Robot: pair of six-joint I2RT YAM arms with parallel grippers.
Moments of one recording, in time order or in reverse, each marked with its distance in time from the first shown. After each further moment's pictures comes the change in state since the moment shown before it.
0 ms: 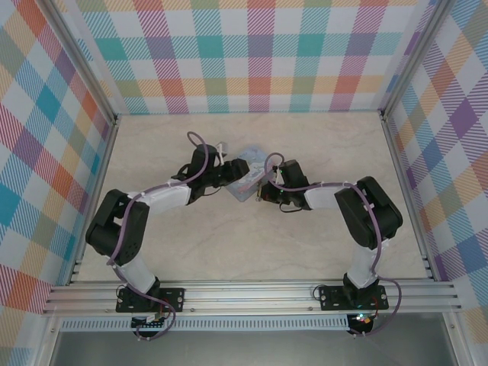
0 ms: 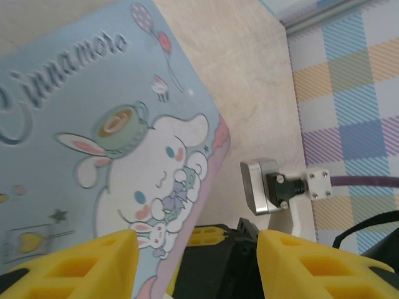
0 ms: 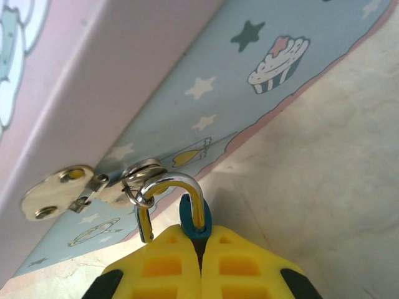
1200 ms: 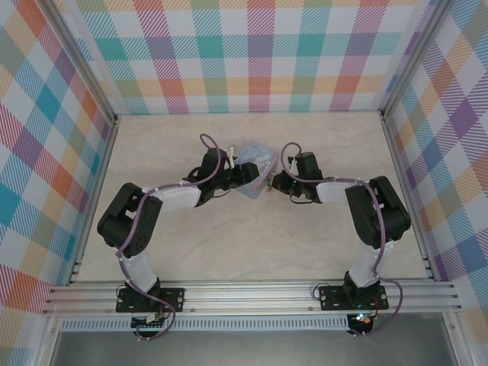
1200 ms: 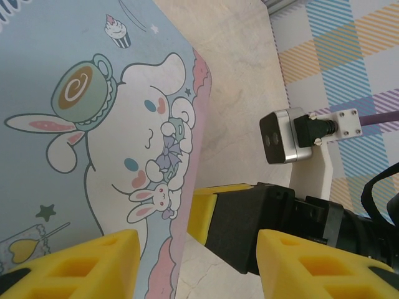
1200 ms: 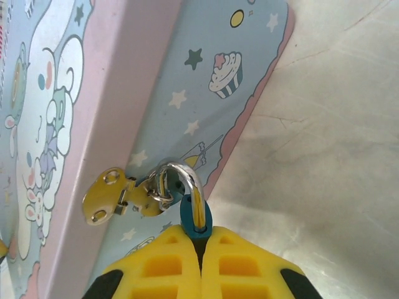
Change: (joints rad) left arm -0.037 0.092 0.003 0.129 0.007 0.018; right arm -0.137 -0.024 0.016 0.004 -0.077 0.053
